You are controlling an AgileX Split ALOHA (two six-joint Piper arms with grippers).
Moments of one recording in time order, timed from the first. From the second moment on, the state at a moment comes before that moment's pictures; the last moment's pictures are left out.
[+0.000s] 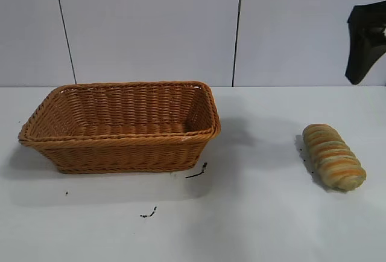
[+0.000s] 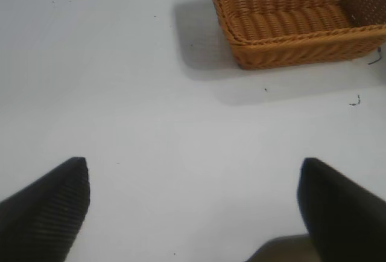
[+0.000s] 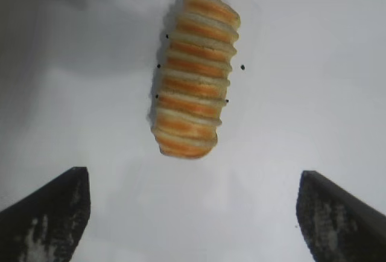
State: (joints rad) left arm -0.04 -0.01 -0.50 0.00 1.07 0.07; right arm 0.05 1.91 -1.40 0.05 0.98 -0.02
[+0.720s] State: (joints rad) left arm -0.04 -0.01 -0.50 0.00 1.07 0.07; right arm 0.05 2.15 -1.41 0.07 0.75 -0.05
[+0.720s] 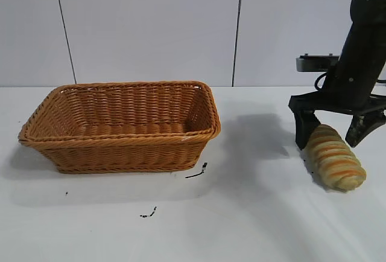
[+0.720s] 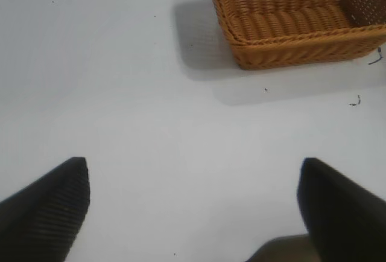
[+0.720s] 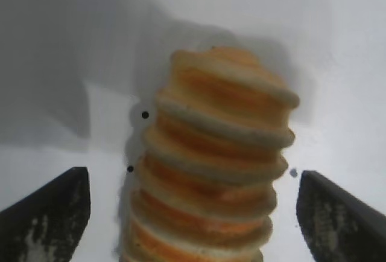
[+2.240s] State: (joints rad) left arm -0.04 -0.01 -0.50 0.00 1.07 0.07; right arm 0.27 2.15 -2.19 0.06 1.21 -0.12
